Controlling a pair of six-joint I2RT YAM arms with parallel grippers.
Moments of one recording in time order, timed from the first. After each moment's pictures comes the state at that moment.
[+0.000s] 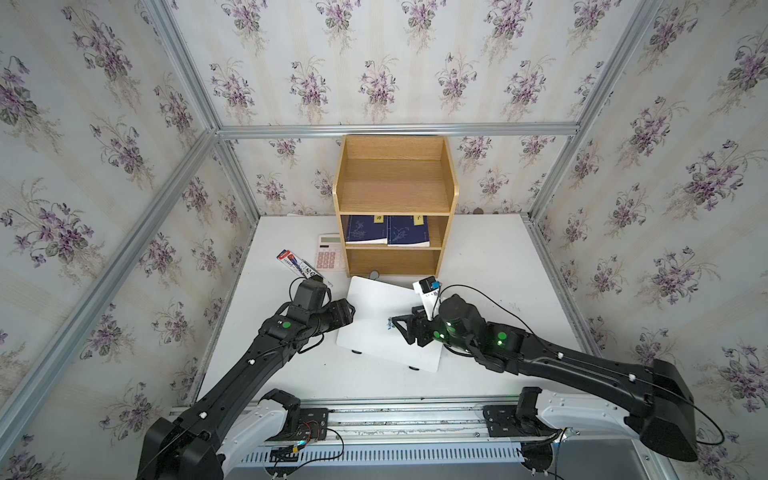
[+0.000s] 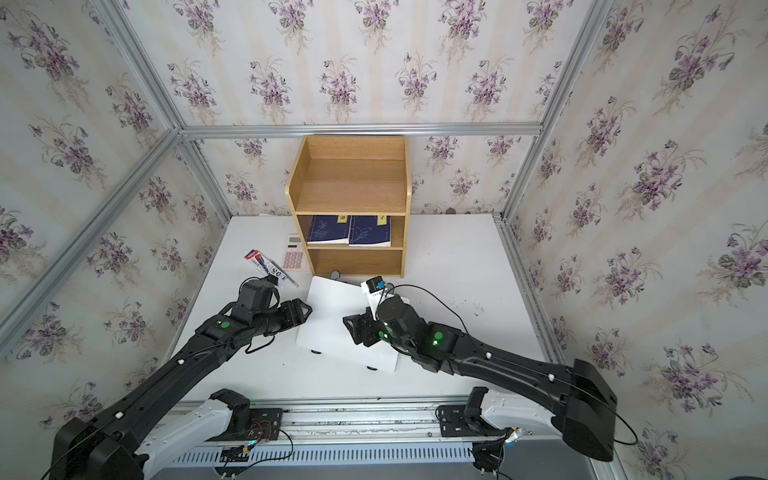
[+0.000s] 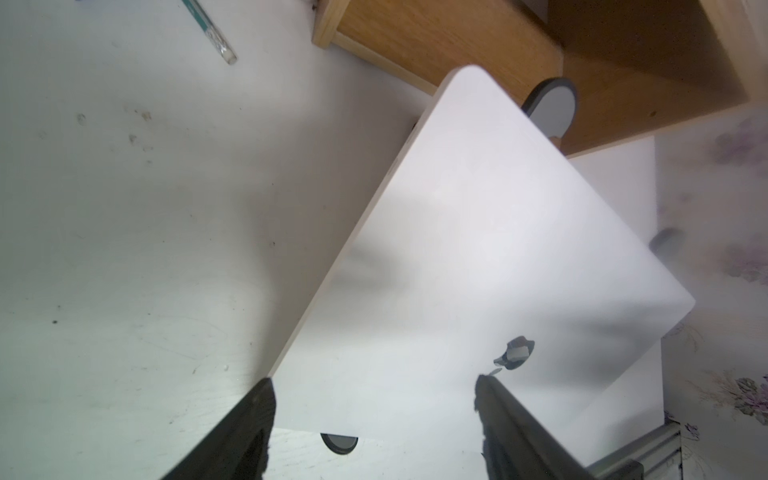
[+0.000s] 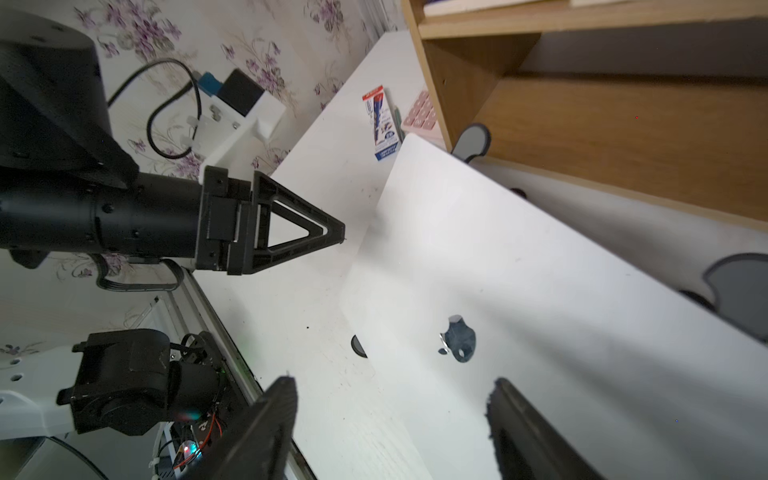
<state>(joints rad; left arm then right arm) -0.40 0.99 0.66 -0.54 0.17 -0.68 1.06 1.06 0.73 -0.14 0.12 0.54</state>
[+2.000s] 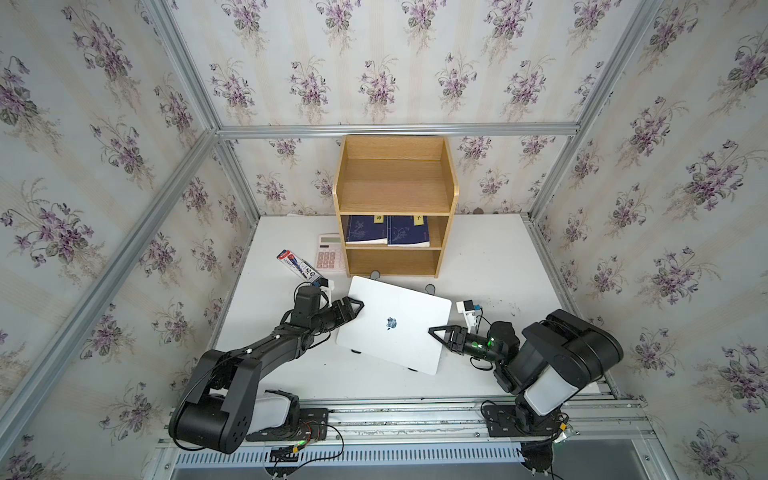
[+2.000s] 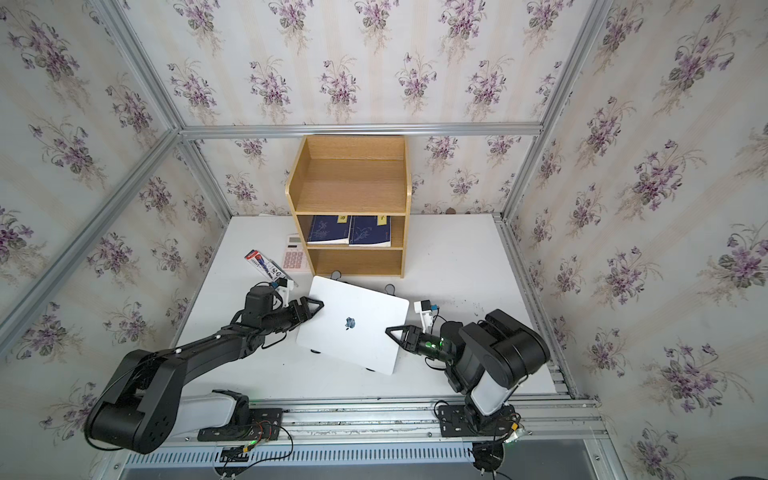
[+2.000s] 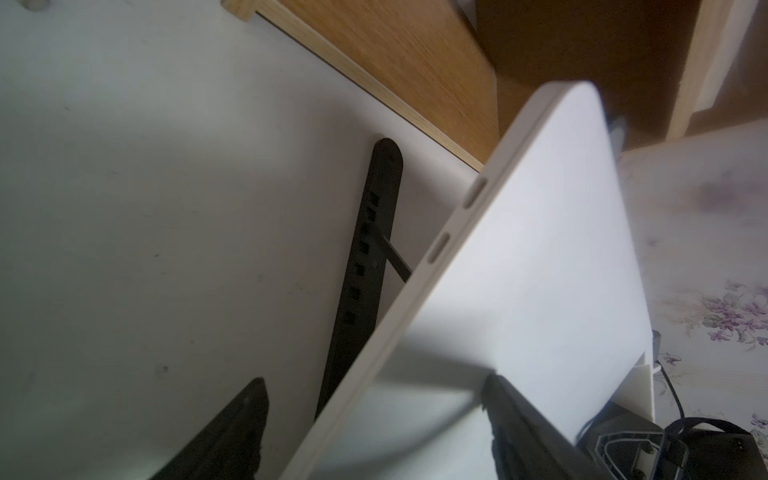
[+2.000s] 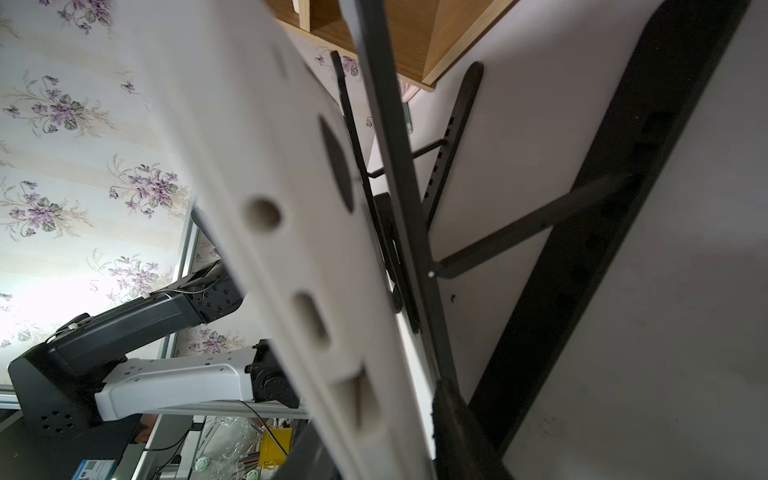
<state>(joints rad) -0.26 1.32 0.39 0.24 0.54 -0.74 0.50 1.69 0.00 1.47 -0.69 1.12</state>
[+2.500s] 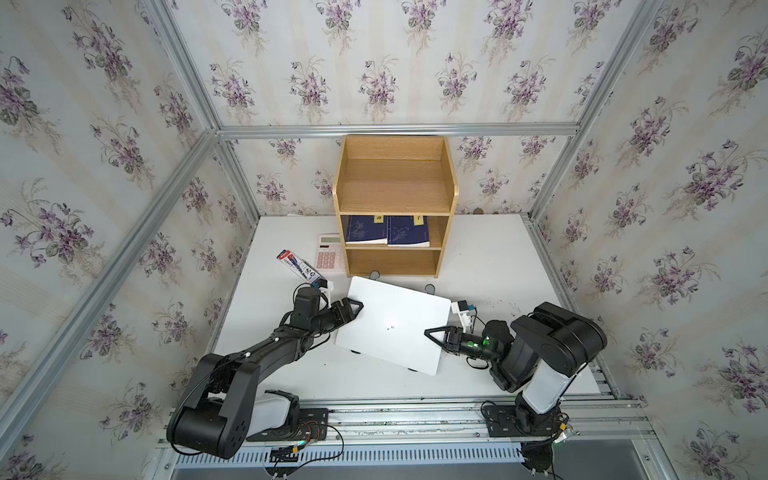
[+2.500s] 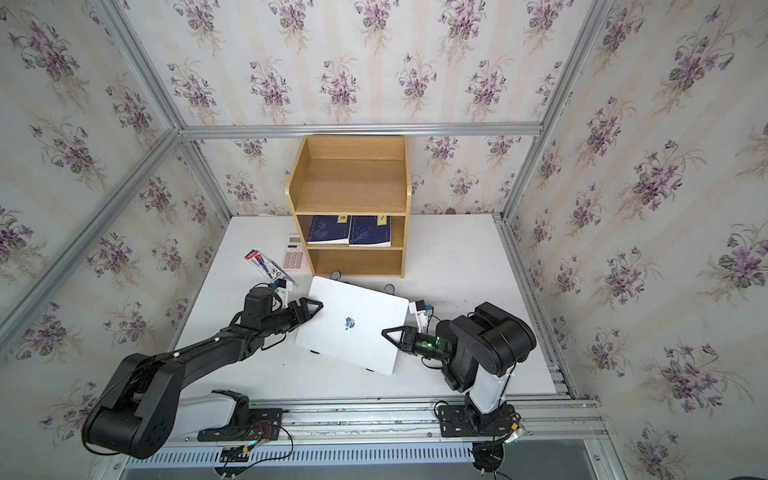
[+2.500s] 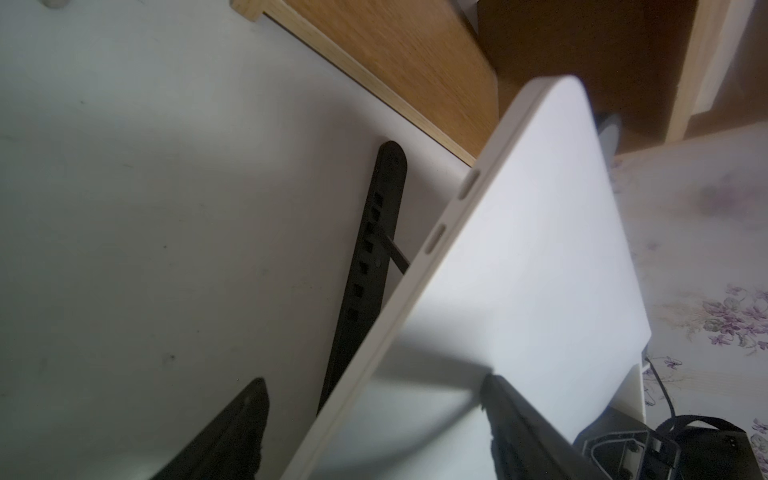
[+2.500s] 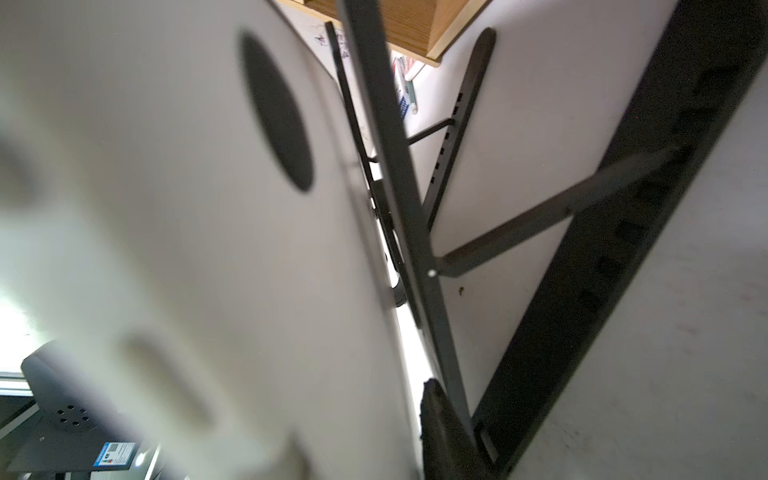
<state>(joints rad) -0.26 1.27 0.39 0.19 0.52 -0.75 0.53 1.75 0.04 1.53 -0.70 1.13</state>
